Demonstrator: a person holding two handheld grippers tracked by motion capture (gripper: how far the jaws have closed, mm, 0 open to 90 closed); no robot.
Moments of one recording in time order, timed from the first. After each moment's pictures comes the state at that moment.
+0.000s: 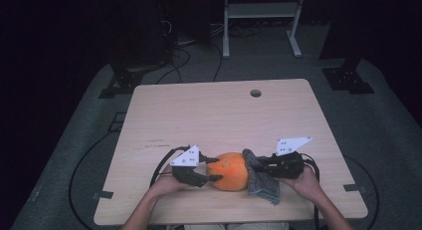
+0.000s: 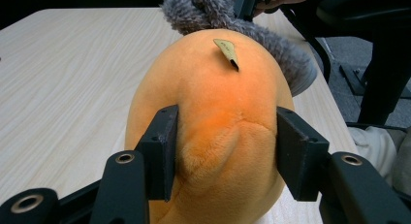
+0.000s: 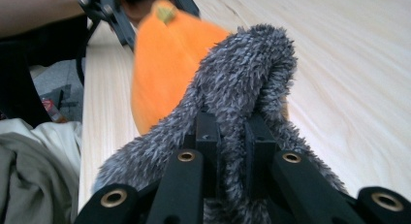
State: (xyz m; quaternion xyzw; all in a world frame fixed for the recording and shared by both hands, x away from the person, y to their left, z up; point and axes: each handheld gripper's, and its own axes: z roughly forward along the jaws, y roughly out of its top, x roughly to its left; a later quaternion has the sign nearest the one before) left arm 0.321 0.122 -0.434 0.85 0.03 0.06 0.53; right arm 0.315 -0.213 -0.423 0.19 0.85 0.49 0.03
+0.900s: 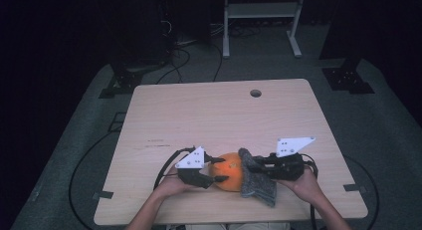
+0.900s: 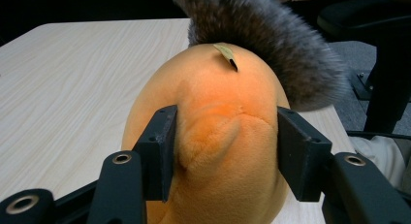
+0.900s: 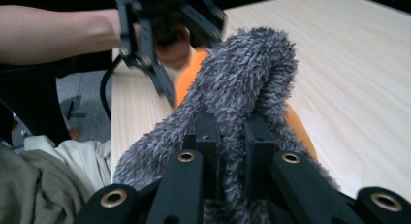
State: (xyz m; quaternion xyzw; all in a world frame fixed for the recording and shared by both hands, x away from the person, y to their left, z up) left arm 0.316 0.106 -0.433 0.84 0.03 0.07 0.54; right arm 0.299 -0.196 -0.393 0.16 0.84 0.52 0.04
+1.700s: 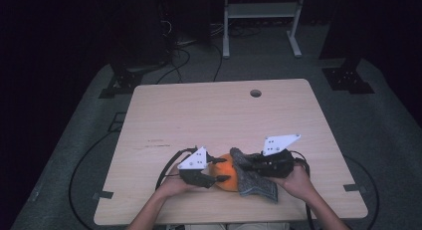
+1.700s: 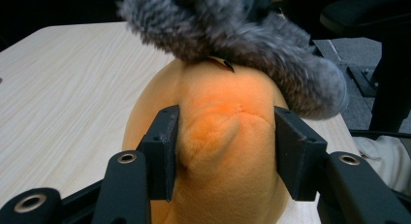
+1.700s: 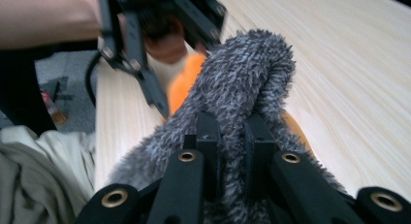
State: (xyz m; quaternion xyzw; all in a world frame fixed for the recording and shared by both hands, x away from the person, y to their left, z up) left arm 0.315 0.101 -0.432 0.84 0.02 0.08 0.53; right arm 0.306 -0.177 -0.393 0.16 0.86 0.48 0.05
